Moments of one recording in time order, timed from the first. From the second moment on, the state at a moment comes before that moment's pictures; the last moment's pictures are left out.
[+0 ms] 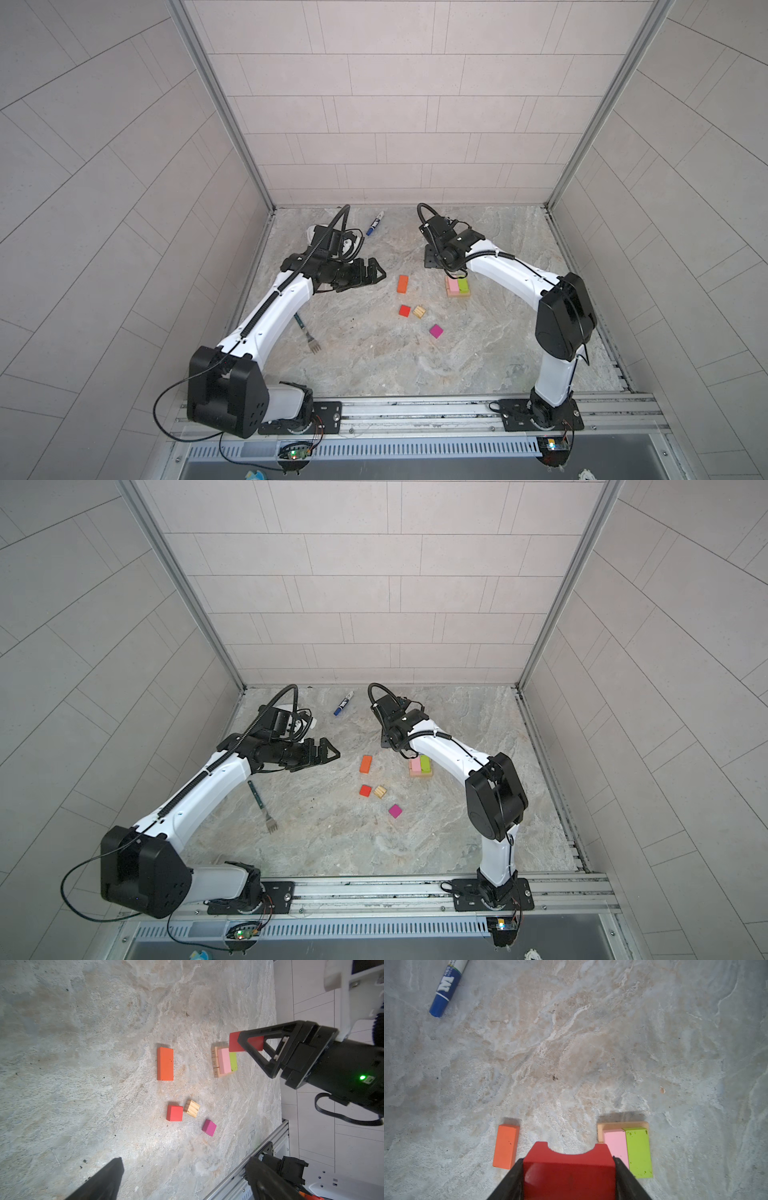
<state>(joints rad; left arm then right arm) -0.26 1.34 1.10 -0.73 0.54 -0.39 0.58 1.83 1.55 -0.80 0.30 0.63</state>
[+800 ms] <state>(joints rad) -0.26 1.37 1.09 -0.71 0.56 -0.39 0.42 1.70 1.22 -0.65 0.19 0.48</state>
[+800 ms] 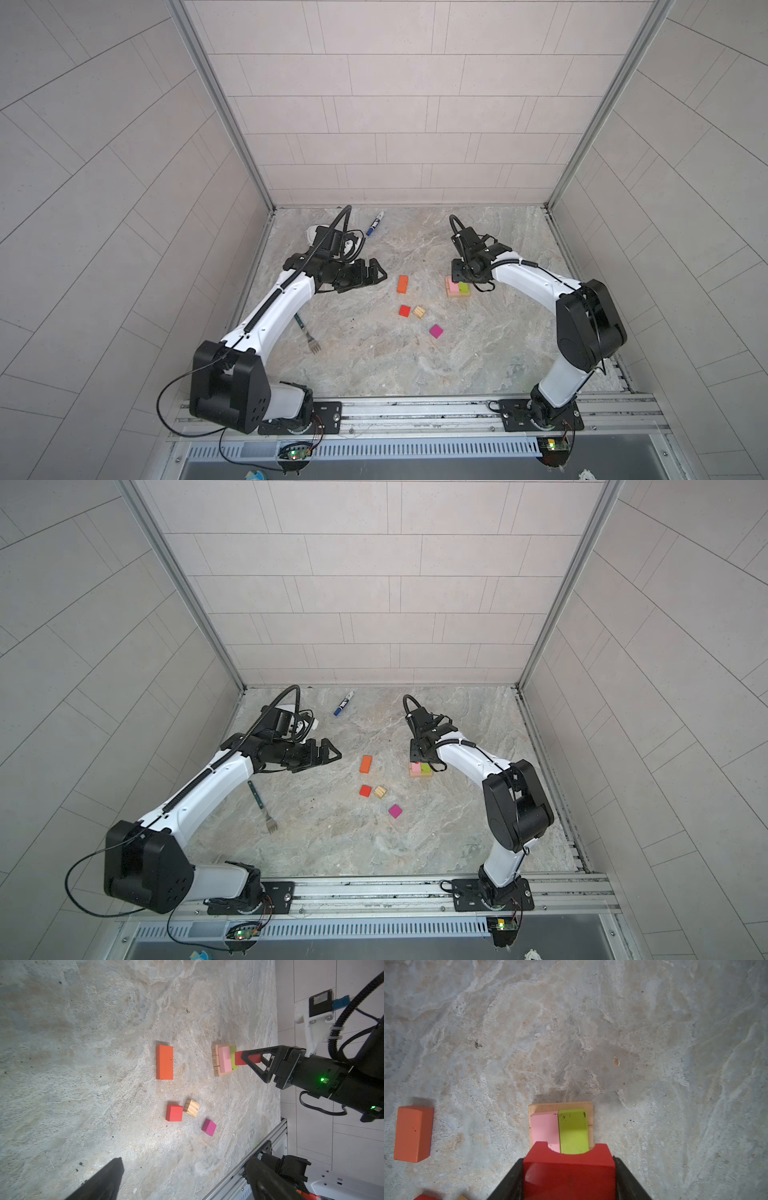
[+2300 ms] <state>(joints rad) -0.26 1.37 1.09 -0.71 0.56 -0.39 0.42 1.72 1.17 -0.55 0.14 0.42</state>
